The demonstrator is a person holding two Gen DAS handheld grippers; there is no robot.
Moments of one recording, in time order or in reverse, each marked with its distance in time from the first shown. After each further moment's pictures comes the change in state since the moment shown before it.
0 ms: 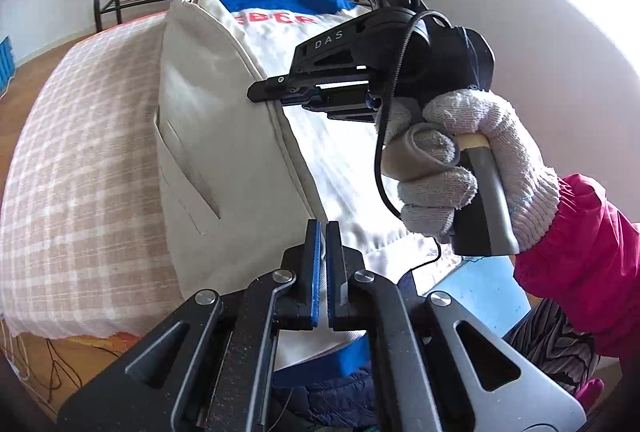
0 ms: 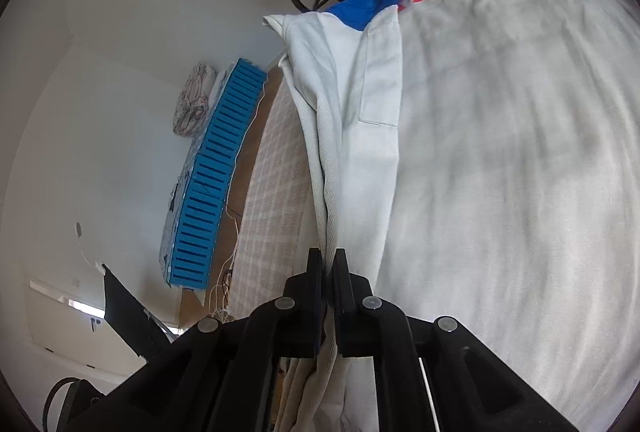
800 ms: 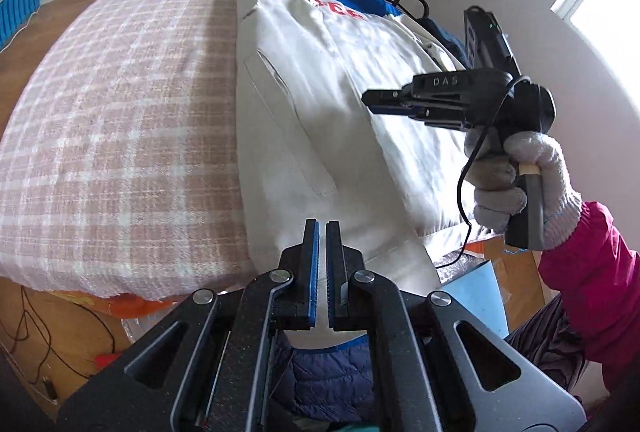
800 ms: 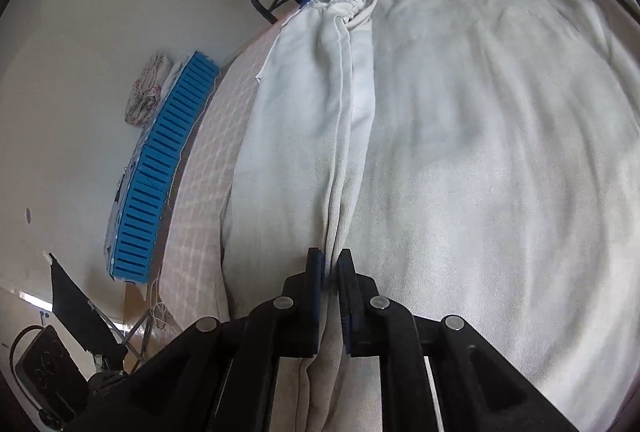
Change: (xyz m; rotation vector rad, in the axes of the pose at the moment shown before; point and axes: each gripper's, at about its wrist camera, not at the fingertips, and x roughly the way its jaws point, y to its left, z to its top) left arm -0.001 0.060 -0.024 -0.201 0.004 -0.033; right arm -0.011 0.000 0.000 -0.152 0.016 -0.270
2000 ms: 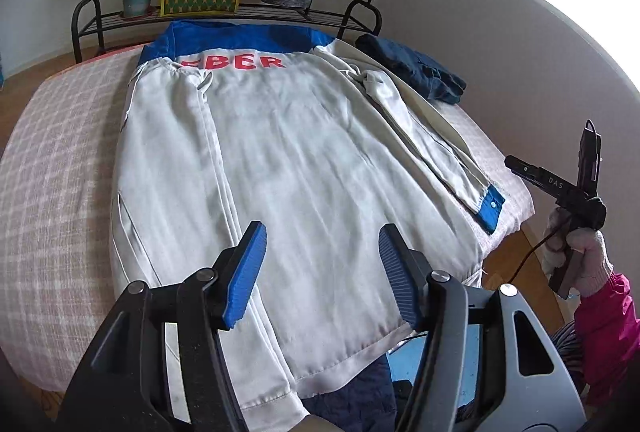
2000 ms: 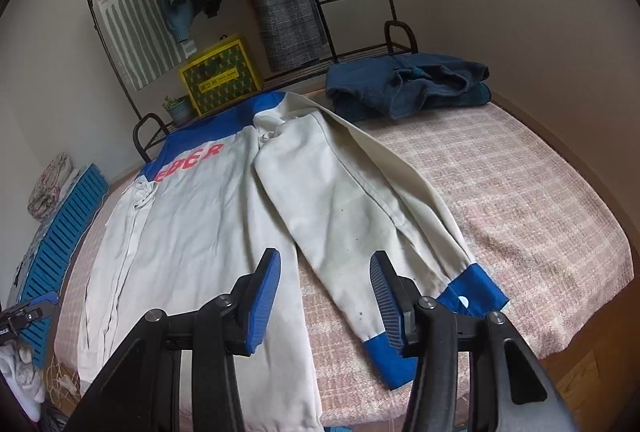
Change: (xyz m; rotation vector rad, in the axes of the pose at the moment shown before) left arm 0.045 -0.126 0.104 0.173 -0.077 0.003; right arm -0.270 -0.224 -0.057 0.108 -0.514 -0.430
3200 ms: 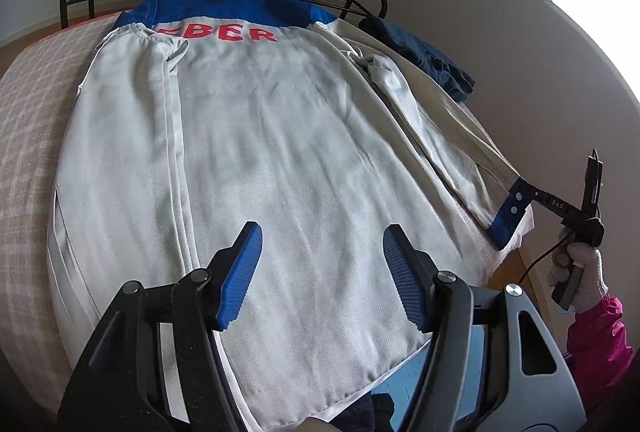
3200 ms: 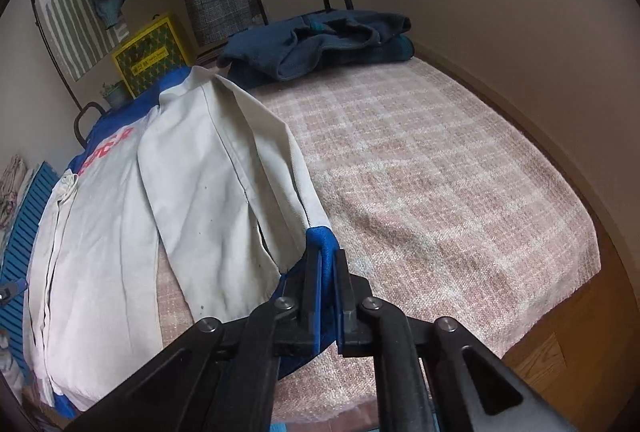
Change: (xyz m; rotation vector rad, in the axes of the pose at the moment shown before) left arm 0.066 0.003 0.009 -0.078 0.060 -0.051; right arm 0.015 -0.082 0.006 0.025 0.081 -0.184
